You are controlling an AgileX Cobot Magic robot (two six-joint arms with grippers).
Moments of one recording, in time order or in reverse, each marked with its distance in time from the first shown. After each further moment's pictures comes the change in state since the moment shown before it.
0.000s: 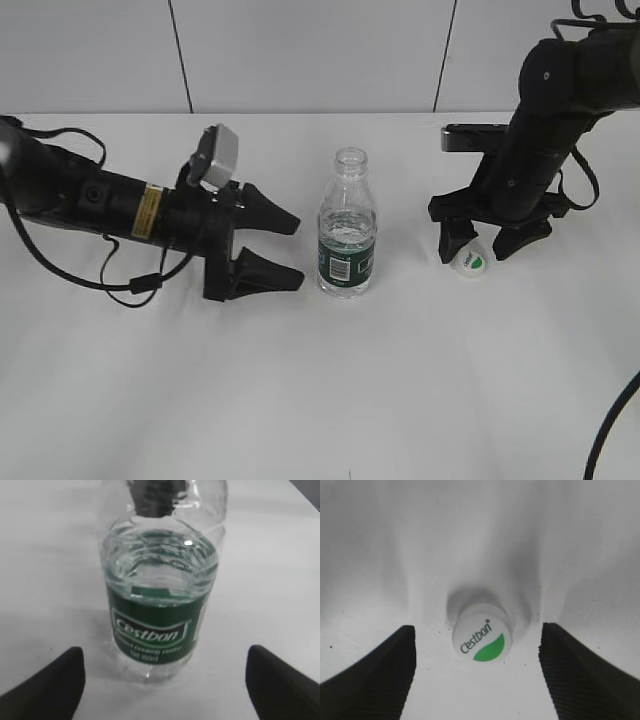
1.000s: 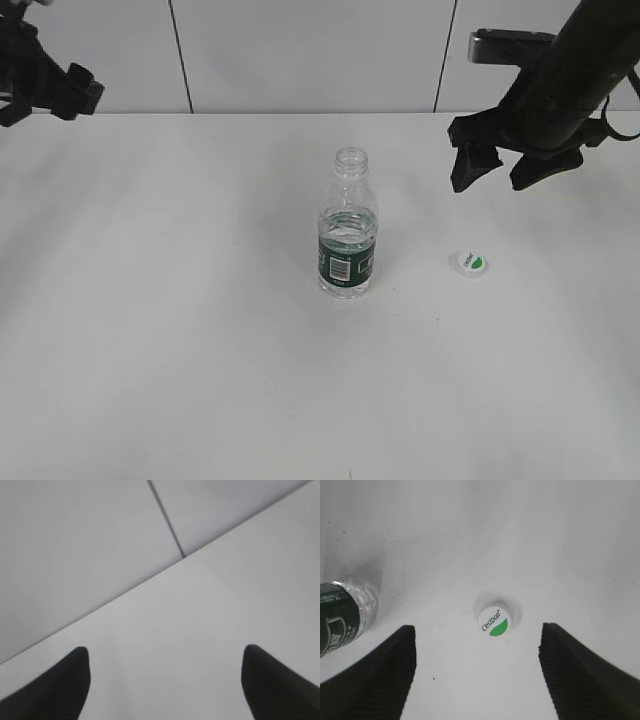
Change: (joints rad) left arm 0.199 -0.428 0.002 0.183 0.988 -0.593; right arm 0.000 -0.223 0.000 0.002 0.026 -0.001
